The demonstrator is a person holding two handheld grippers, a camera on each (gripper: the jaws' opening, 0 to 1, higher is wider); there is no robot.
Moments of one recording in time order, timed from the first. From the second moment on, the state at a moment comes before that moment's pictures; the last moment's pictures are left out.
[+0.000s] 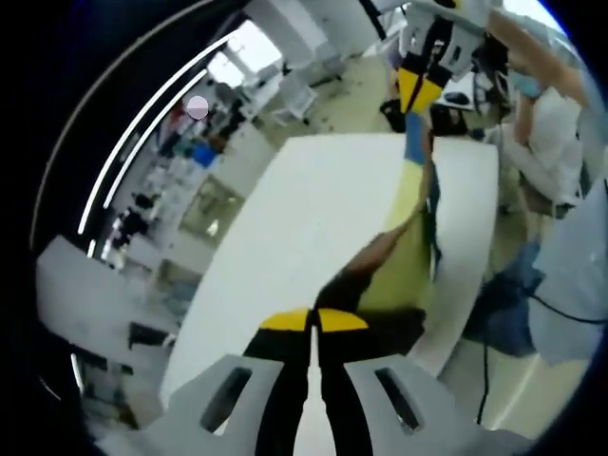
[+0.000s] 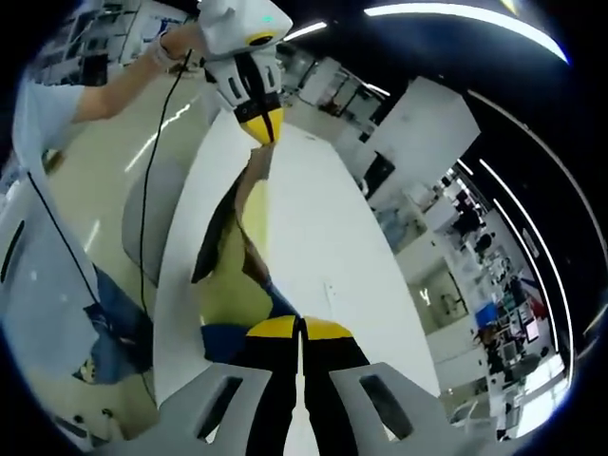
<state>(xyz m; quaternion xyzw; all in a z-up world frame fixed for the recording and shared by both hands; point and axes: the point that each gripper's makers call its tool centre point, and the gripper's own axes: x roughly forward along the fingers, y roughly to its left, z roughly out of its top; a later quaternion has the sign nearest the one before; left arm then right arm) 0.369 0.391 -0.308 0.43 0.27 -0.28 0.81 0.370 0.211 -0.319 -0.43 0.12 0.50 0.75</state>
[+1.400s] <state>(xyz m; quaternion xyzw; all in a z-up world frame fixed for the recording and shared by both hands) 0.310 0.385 -0.343 0.43 0.37 -0.33 0.76 0.310 0.216 -0.335 -0.41 0.16 0.56 0.70</state>
